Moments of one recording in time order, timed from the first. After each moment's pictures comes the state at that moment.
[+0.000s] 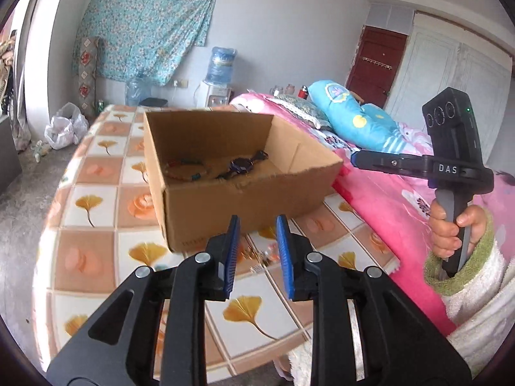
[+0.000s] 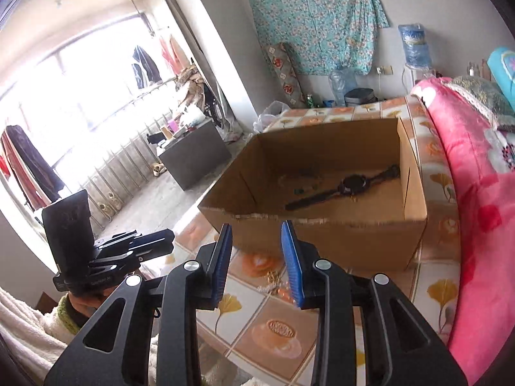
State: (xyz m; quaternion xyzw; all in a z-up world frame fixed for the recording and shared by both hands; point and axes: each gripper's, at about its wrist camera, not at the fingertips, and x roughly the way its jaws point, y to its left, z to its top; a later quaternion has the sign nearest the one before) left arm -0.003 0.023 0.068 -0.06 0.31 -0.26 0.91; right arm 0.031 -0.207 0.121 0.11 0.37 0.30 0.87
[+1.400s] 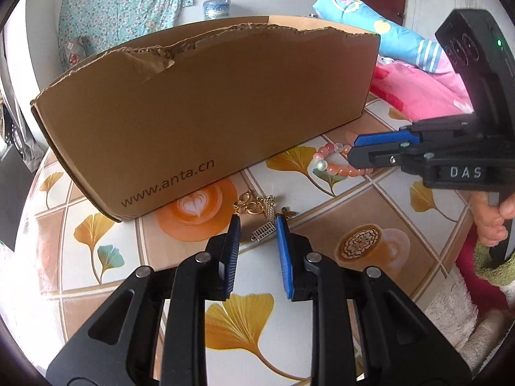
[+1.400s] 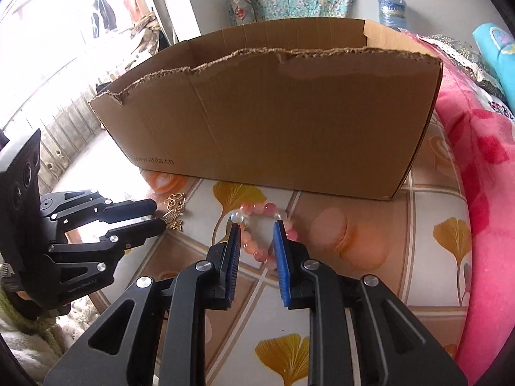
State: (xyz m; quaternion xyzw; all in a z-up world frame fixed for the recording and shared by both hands) left arm 0.043 -0.065 -0.028 0.10 0.39 -0.20 0.89; right arm 0.053 -0.223 0.009 0.02 0.44 0.22 0.87
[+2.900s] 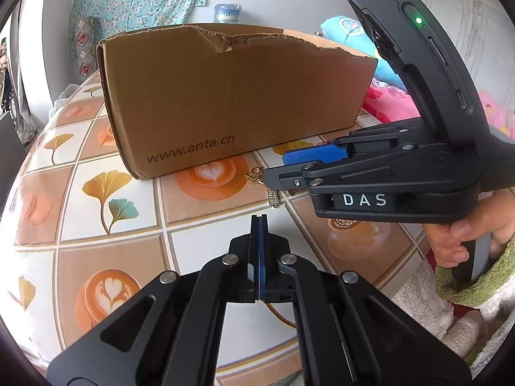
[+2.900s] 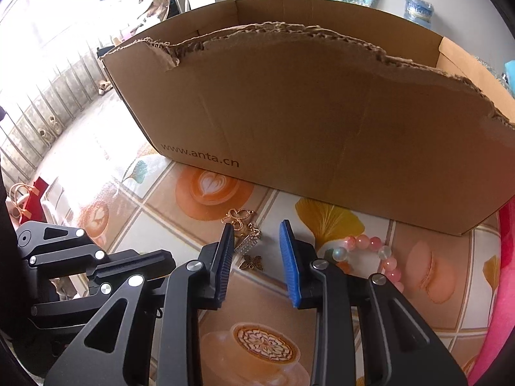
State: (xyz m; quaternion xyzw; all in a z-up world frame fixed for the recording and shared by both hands) left arm 0.018 -0.030 -0.033 0.01 0.38 -0.22 0.90; right arm 0.065 -0.117 -0.002 -0.06 0.48 0.22 0.84
